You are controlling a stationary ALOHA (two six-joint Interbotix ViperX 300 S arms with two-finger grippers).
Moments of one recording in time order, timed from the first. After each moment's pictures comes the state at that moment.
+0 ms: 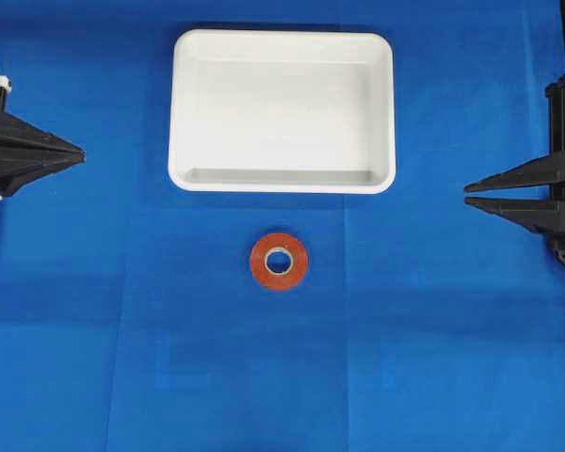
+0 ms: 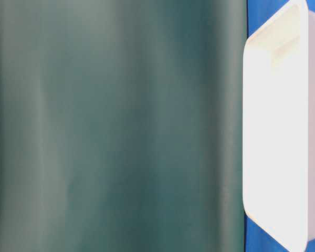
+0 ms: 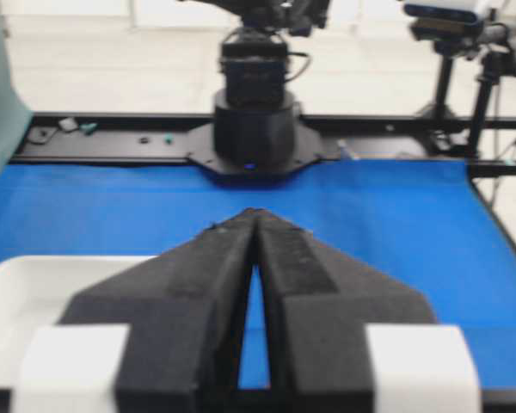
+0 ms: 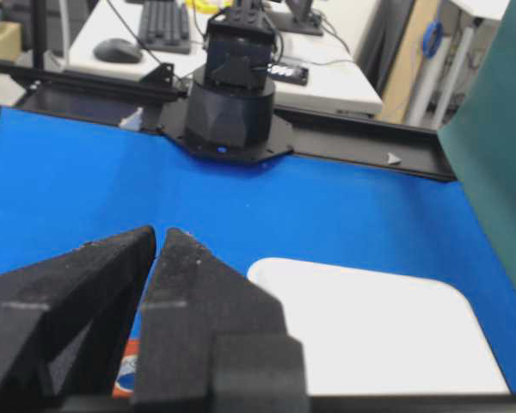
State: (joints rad) left arm 0.00 -0.96 1.17 0.00 -0.29 0.00; right arm 0.00 -0.96 1.19 0.00 -0.29 0.00
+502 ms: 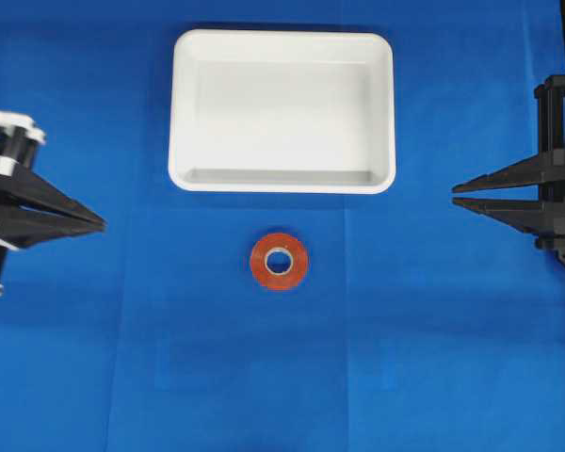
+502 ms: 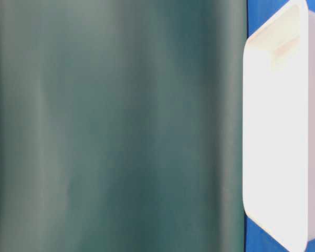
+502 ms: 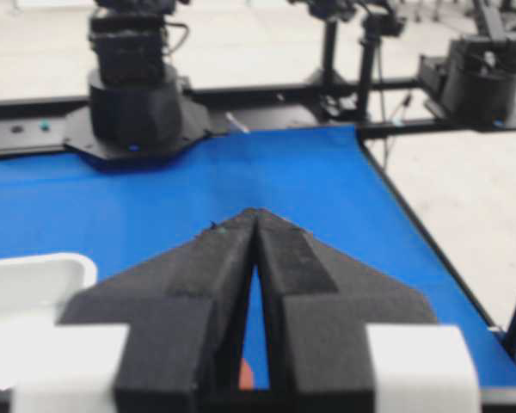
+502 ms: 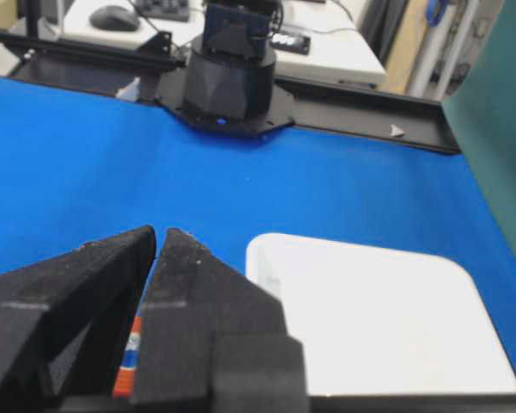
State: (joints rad) left arm -0.17 -0.77 1.14 0.03 -0.42 -0.03; right arm -0.01 -0.91 1.17 0.00 -0.27 0.00
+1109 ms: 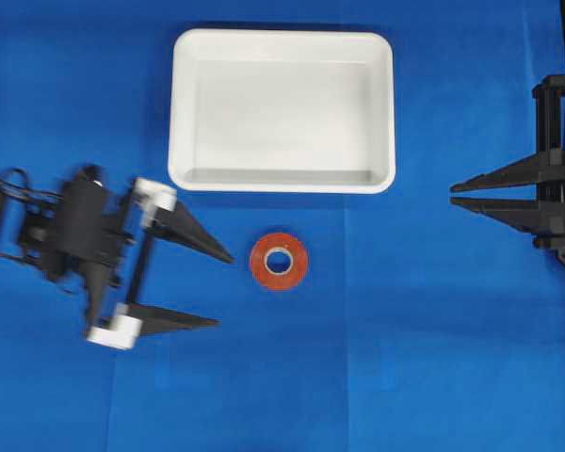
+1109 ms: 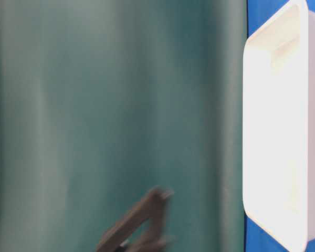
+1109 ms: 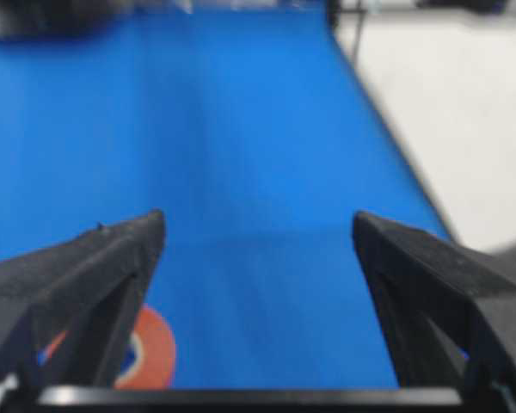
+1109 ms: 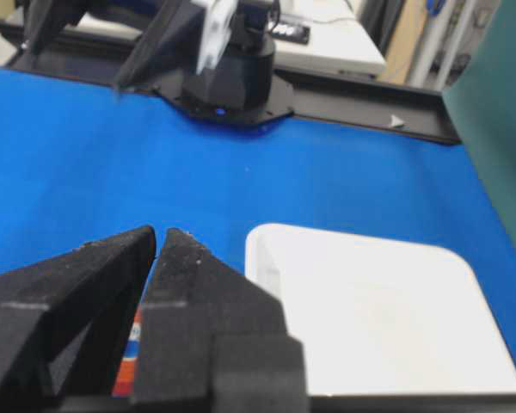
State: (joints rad) left arm -0.24 -0.24 0.84 0.03 -0.33 -0.13; right arm -0.02 -0.91 1.17 0.00 -0.25 0.00
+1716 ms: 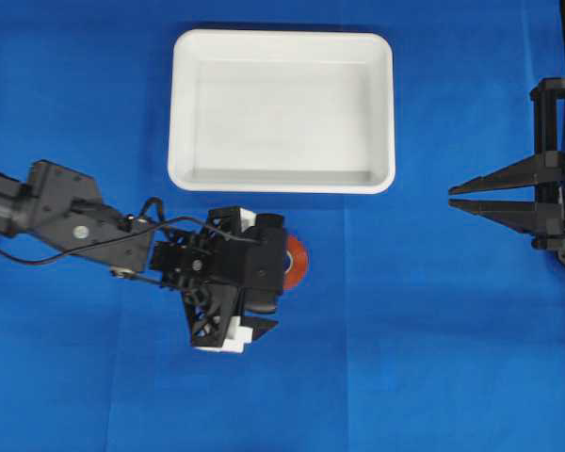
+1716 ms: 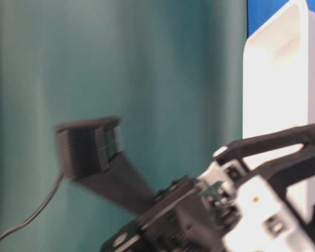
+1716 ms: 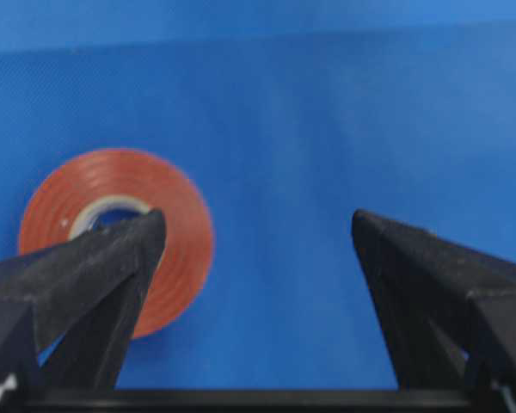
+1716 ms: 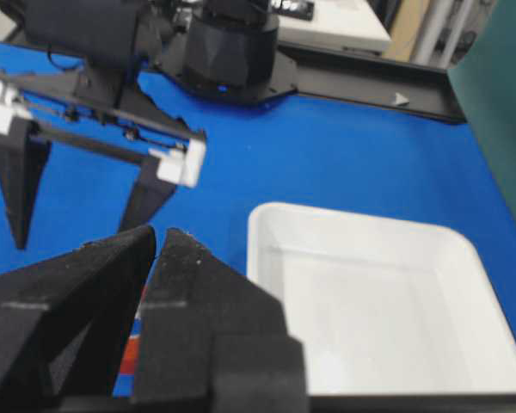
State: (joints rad) left arm -0.19 0.16 0.47 0.03 0.20 -0.15; right arm -0.02 -0.91 1.17 0.00 -0.21 0.00
